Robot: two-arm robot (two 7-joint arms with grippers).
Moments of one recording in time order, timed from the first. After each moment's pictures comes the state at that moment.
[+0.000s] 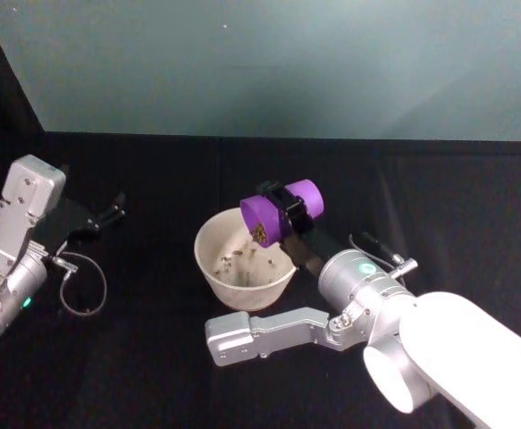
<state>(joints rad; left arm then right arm) -0.20 0.60 0.45 -1.41 -0.25 -0.12 0.03 0.34 0.40 -0.79 -1.66 -1.27 0.23 0.30</state>
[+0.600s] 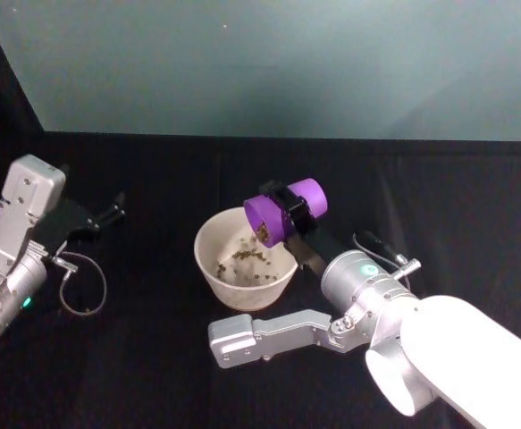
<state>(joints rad) -0.20 0.60 0.45 -1.41 -0.25 -0.12 0.03 0.33 0.41 -0.79 -1.67 -1.30 0.23 0.30</state>
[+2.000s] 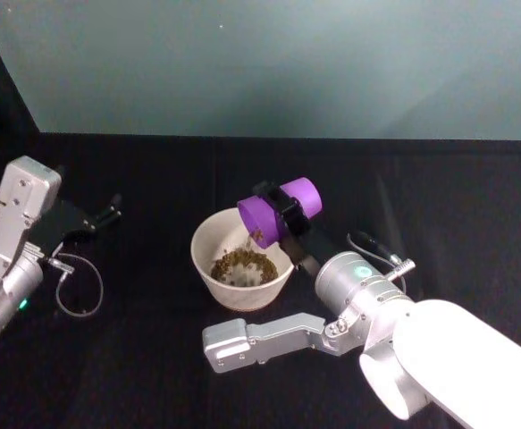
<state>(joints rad) -0.20 0.60 0.45 -1.41 -0.25 -0.12 0.03 0.33 0.41 -0.80 -1.68 -1.34 0.24 0.31</state>
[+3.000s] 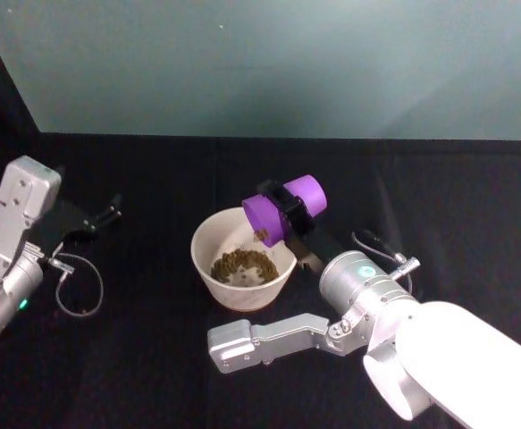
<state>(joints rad) -0.20 0.60 0.45 -1.41 -0.25 -0.12 0.03 0.33 0.42 -0.80 -1.69 -1.36 0.25 0.32</state>
